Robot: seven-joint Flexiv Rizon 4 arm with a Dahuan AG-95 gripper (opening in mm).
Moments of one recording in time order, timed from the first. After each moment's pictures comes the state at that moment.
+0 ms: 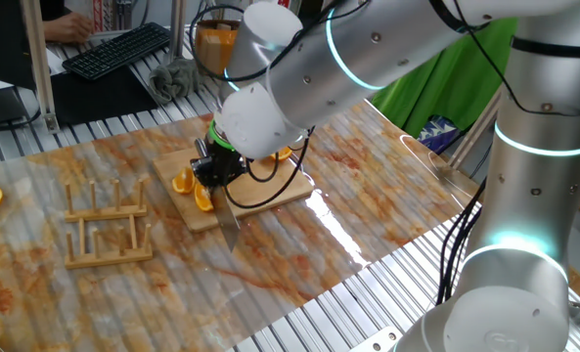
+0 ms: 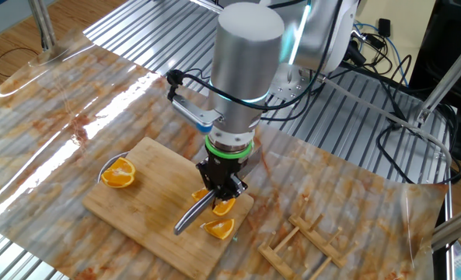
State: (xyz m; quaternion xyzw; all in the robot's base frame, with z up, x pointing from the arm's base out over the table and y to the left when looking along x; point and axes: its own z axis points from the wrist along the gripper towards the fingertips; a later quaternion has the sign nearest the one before) arm 0.556 0.085 0.036 0.11 0.99 0.03 0.07
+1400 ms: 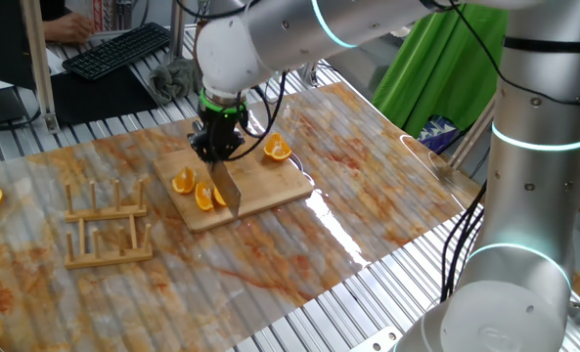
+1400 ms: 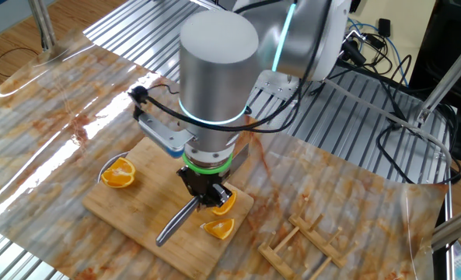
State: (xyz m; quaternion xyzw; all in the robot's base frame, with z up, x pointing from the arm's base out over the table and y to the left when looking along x) arm 0.601 0.065 0.070 0.09 1.00 0.02 0.00
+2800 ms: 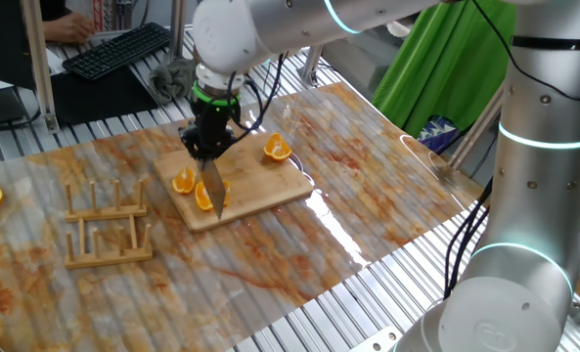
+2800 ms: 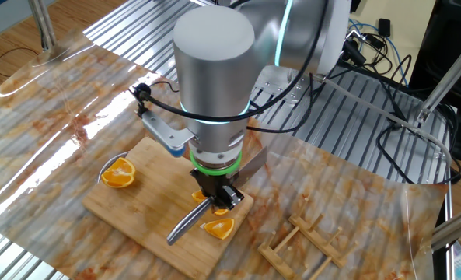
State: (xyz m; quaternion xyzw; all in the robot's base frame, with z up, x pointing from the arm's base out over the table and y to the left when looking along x) arm 0.583 0.100 0.071 0.14 0.99 0.04 -0.02
